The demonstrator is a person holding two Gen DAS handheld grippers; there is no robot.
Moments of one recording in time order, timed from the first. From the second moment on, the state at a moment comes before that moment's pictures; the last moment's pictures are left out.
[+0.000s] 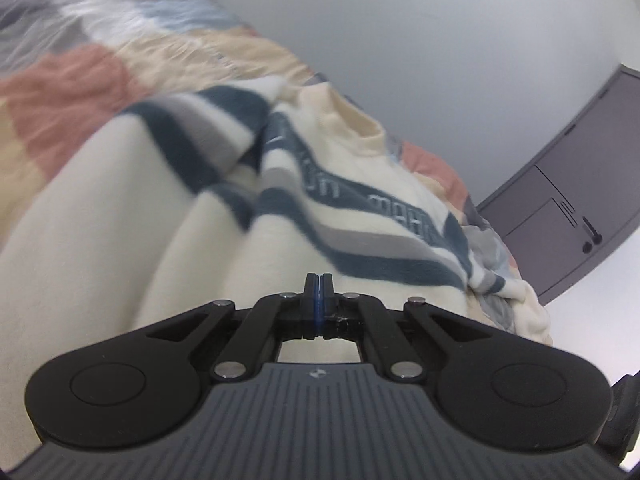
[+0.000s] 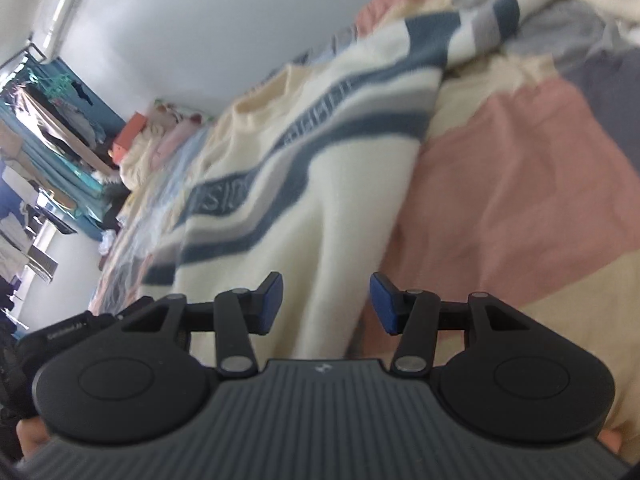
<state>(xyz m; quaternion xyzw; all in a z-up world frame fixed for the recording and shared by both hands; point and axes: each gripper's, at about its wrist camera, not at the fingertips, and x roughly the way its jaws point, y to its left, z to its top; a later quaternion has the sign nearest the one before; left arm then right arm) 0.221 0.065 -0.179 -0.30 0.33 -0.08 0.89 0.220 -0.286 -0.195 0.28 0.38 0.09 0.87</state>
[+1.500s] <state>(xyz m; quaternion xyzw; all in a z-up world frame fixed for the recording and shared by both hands) 0.150 -0.125 -0.221 0.19 0.34 -0.20 0.90 0.146 -0.337 -0.172 0.43 0.30 0.14 0.84</state>
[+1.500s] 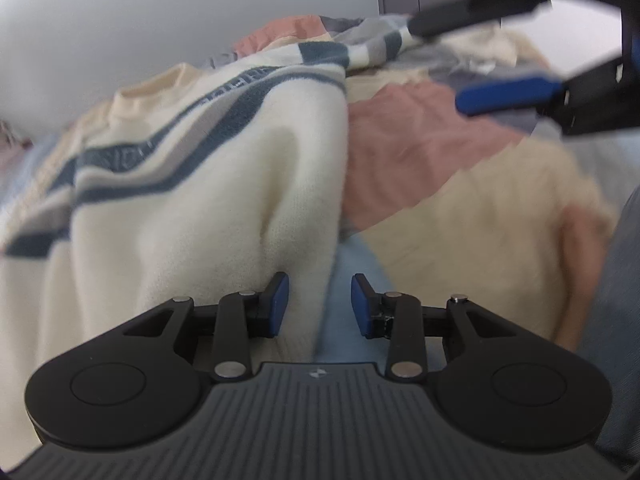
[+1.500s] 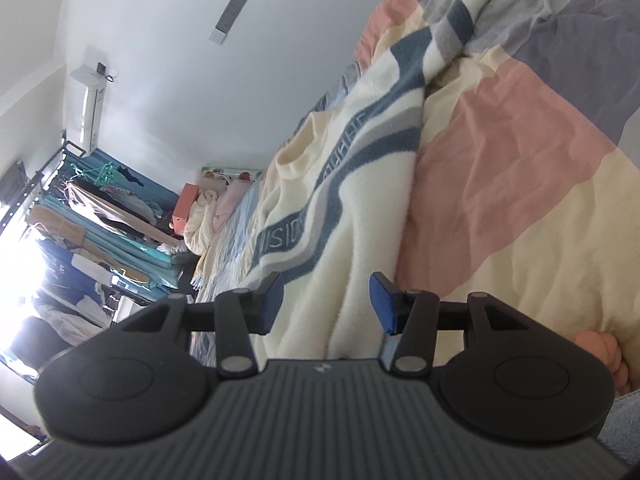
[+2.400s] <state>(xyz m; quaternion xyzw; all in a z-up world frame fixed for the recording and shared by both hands) 0.214 0.019 -0.138 -0.02 0.29 -0.07 0.96 0.171 -0.297 -0.179 0.37 0.34 0.14 0.85</state>
